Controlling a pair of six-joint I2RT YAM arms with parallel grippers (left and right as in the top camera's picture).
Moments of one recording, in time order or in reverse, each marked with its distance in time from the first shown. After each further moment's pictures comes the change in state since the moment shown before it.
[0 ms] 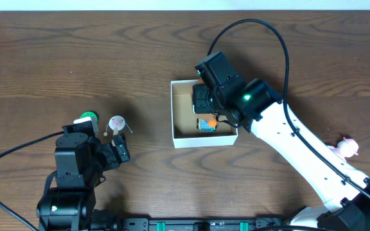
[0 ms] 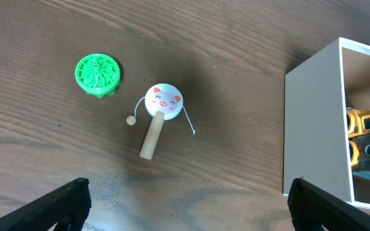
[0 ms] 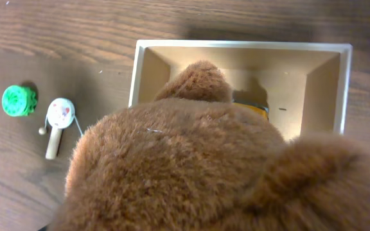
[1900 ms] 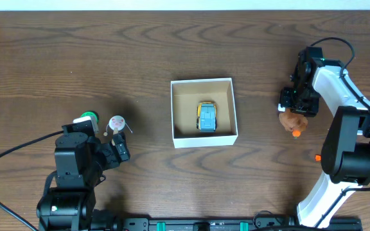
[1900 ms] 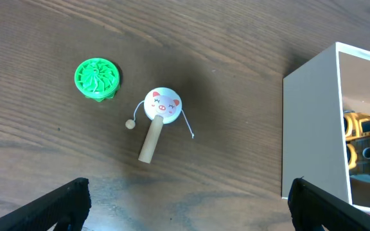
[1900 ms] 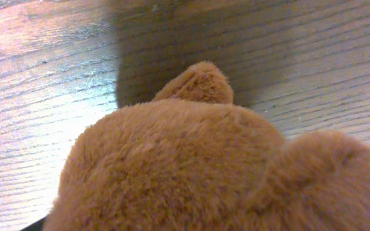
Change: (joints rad) left arm 0.000 0.000 0.000 0.012 0.000 0.000; right arm -0.755 0.383 -0.091 -0.103 -0.012 -0.452
